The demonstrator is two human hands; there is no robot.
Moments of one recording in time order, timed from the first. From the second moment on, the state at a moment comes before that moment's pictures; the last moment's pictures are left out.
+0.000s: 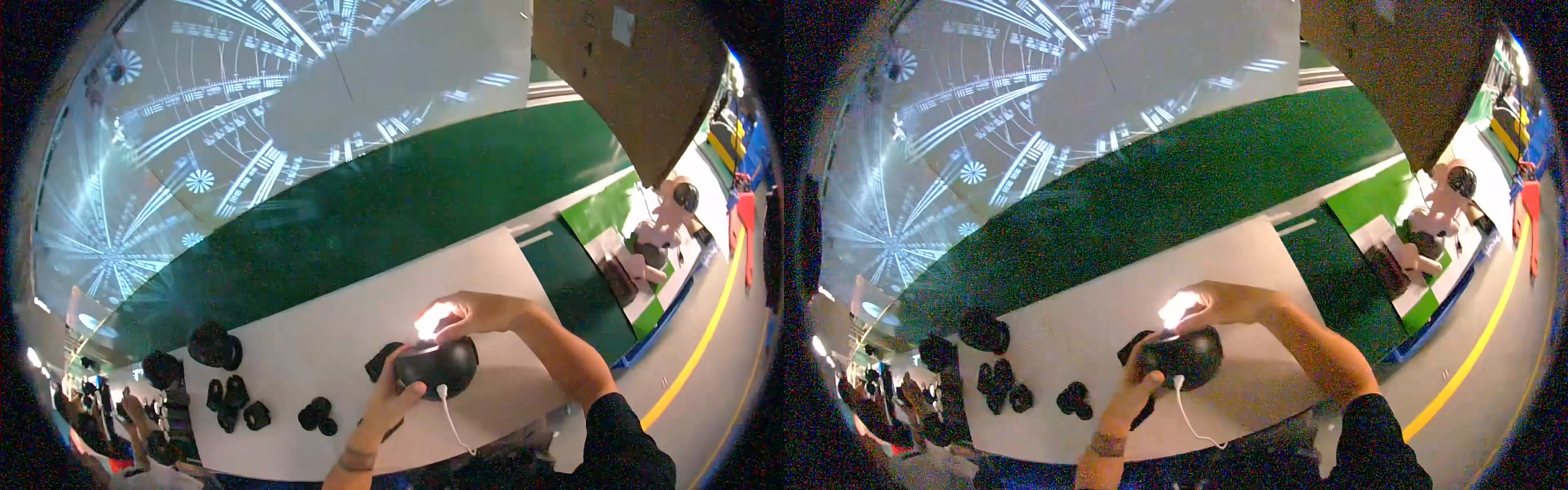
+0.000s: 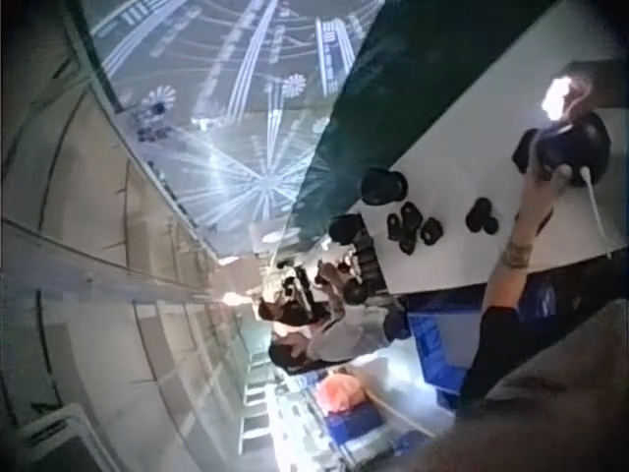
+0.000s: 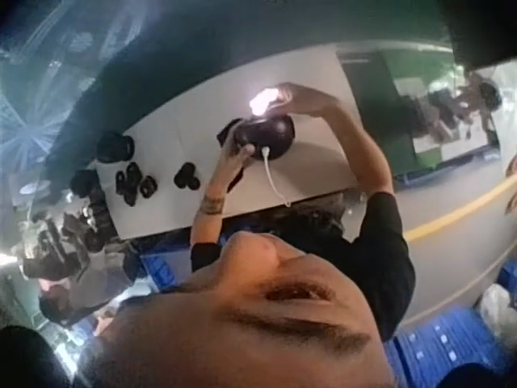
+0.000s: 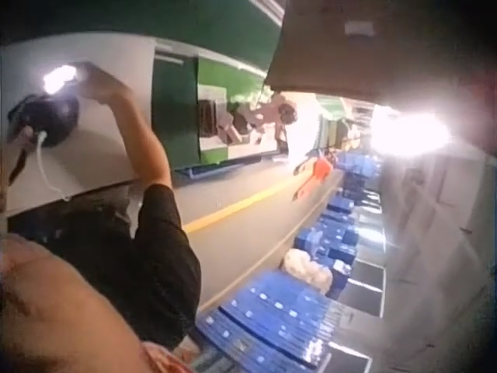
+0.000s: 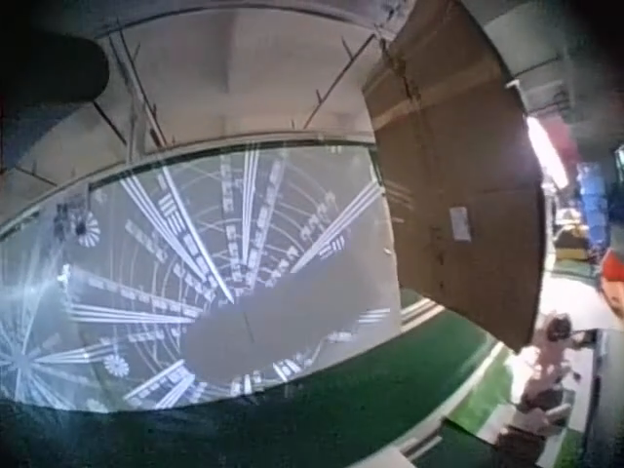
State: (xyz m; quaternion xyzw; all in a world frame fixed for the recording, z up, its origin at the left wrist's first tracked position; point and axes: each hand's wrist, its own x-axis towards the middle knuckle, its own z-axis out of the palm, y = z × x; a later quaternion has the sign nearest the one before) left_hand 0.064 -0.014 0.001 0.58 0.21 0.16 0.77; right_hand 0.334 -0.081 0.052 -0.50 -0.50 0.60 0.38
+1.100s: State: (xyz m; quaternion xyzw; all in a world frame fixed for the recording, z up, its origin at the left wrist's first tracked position) left_hand 0.063 -0.020 0.008 0.62 0.29 0.15 0.71; right_hand 0.331 -0.068 0.008 -0.45 -0.52 0.61 0.40
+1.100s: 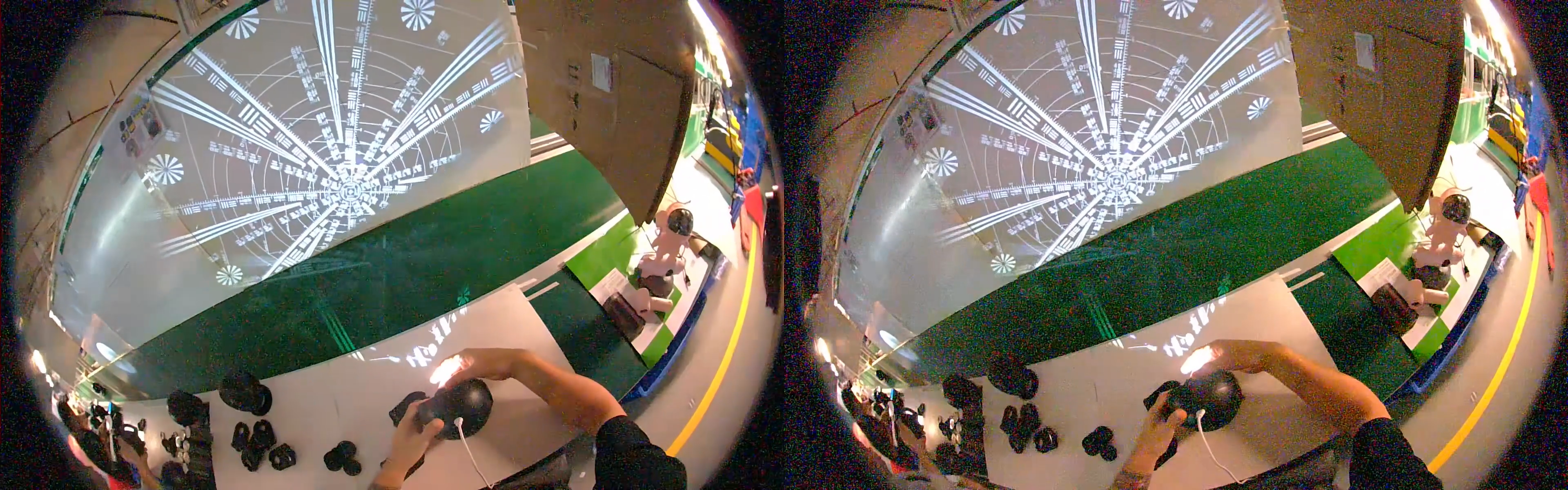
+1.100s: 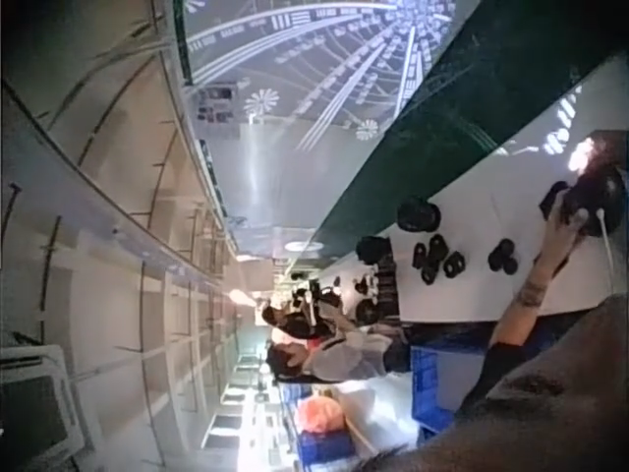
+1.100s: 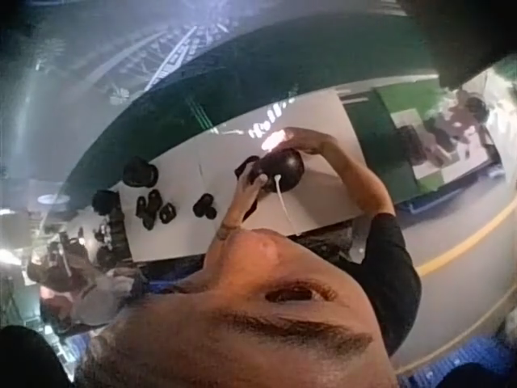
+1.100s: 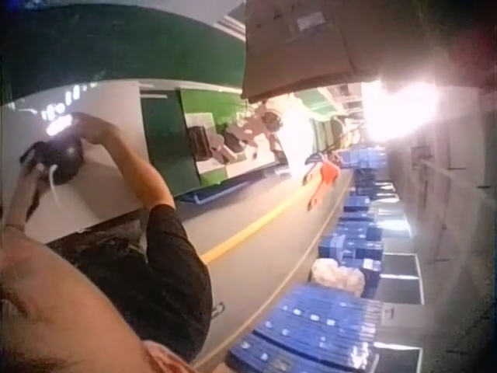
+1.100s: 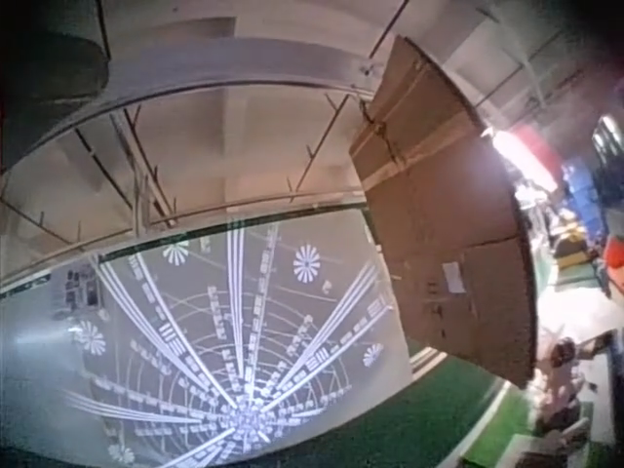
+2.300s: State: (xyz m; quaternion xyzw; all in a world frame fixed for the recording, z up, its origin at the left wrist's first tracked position) left_hand 0.062 -0.013 -0.022 0.63 0.29 0.18 0.70; right_hand 0.334 -0.072 0.044 -0.62 -0.51 0.54 0.23
